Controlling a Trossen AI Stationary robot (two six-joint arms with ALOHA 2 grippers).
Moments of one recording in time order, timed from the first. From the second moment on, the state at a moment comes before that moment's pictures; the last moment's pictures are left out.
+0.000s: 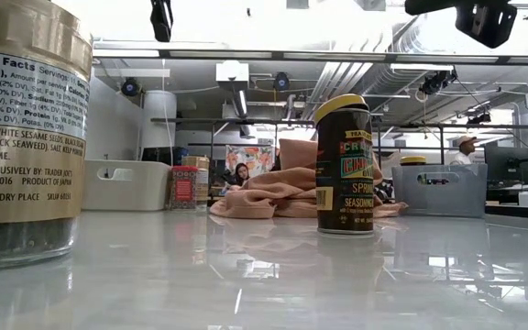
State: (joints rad) left arm -0.22 1.12 0.61 0.59 -0.32 -0.40; right arm 0.66 1.30 0.93 -0.37 0.66 0.99
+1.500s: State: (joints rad) left arm -0.21 1.55 0.79 0.51 -0.22 -0.31; right arm 0.48 1.54 0.93 -0.20 0.57 0.92
